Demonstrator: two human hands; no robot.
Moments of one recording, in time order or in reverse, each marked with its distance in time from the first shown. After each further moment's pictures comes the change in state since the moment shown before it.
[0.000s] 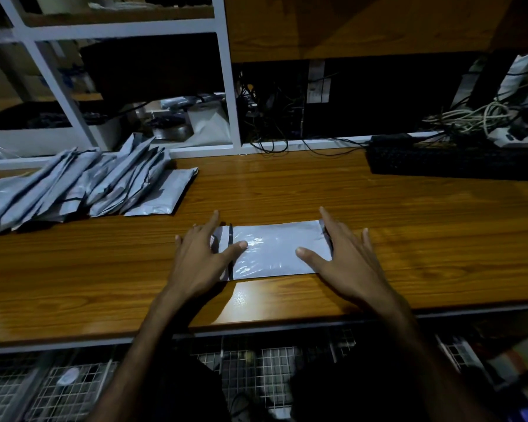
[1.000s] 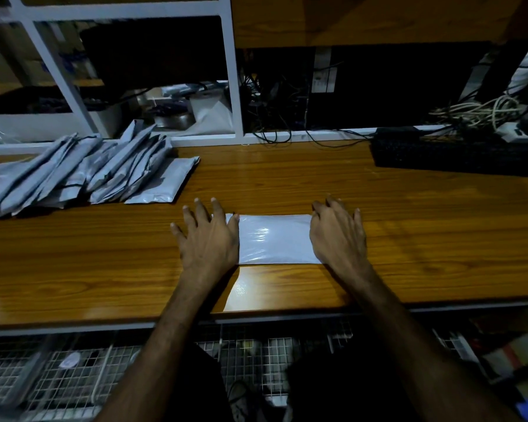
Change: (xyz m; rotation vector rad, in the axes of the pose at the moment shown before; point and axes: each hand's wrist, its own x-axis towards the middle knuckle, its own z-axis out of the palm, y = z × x) left_hand 0.021 0.017 0.024 0.572 0.018 -0.140; right_hand 0.051 -0.009 0.029 -0.380 0.203 0.063
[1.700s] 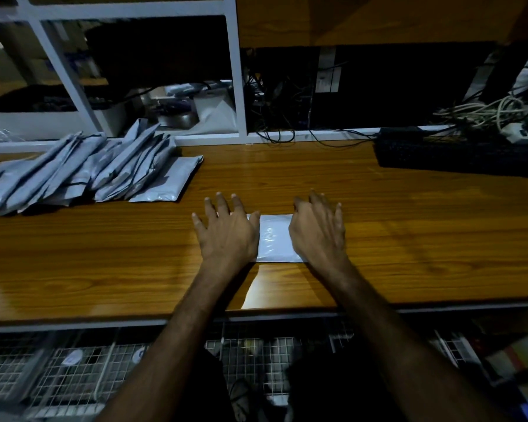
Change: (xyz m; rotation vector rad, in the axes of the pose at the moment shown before) left_hand 0.006 0.026 0.003 0.046 -0.006 0.052; right_hand 0.001 -0.043 -0.001 -0.015 -0.061 -0.041
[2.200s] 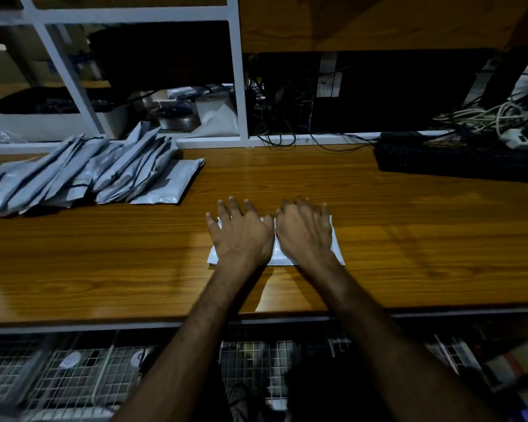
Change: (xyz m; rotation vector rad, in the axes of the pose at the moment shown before) left_hand 0.001 0.021 0.003 -0.009 -0.027 -0.003; right_hand 0.006 -0.023 0.005 -0.017 0.026 -0.061
